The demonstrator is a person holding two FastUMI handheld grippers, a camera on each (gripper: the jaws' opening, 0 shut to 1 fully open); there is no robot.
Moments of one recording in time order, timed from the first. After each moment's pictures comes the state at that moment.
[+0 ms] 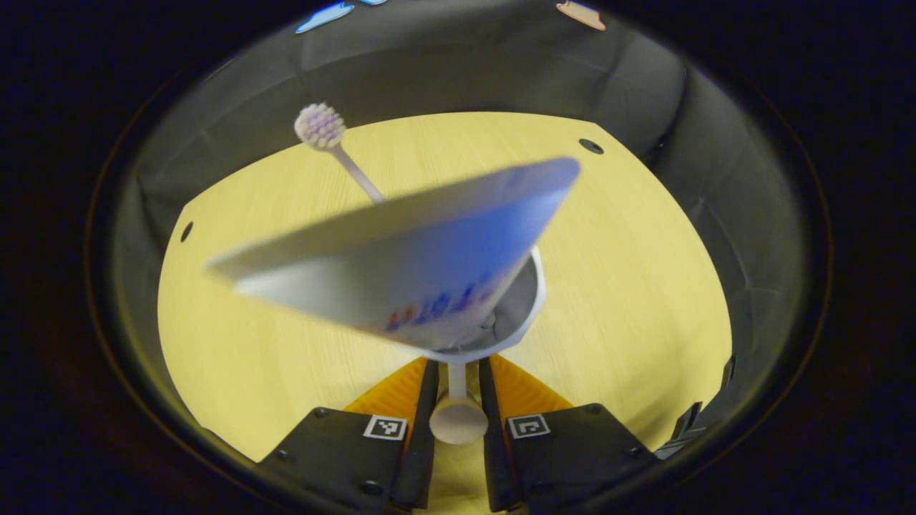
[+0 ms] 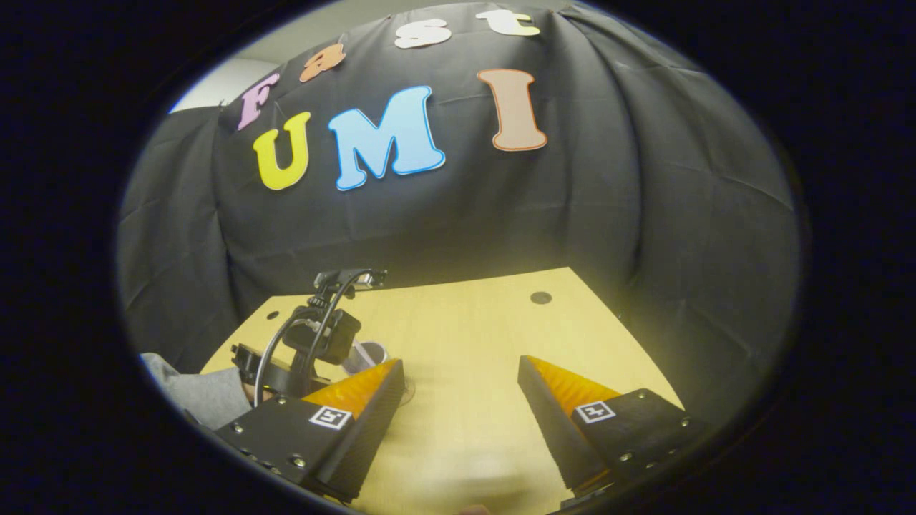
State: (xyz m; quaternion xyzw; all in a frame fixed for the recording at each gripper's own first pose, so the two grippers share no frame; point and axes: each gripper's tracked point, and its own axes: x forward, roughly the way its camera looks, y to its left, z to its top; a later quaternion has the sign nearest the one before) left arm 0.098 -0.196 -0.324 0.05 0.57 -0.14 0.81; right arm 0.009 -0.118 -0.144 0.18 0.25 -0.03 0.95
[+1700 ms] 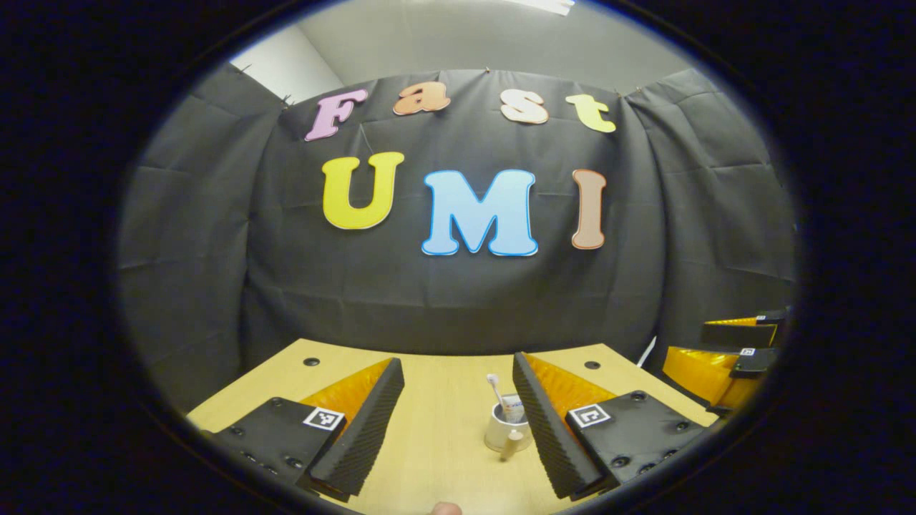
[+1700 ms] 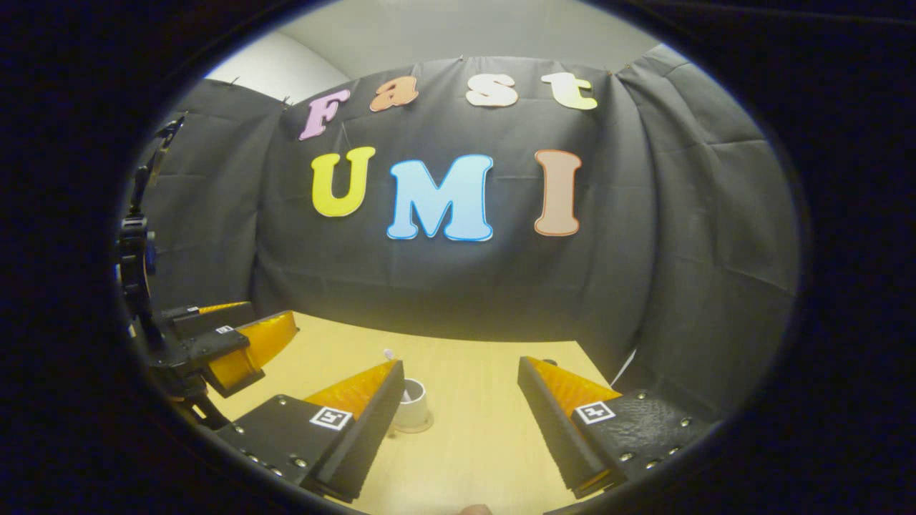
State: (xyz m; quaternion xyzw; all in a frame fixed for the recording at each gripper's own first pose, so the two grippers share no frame) left arm 0.027 -0.093 -0.017 0.00 0.08 -0.06 1.00; right arm -0.015 -0.078 -0.051 0.08 0.11 -0.02 0.99
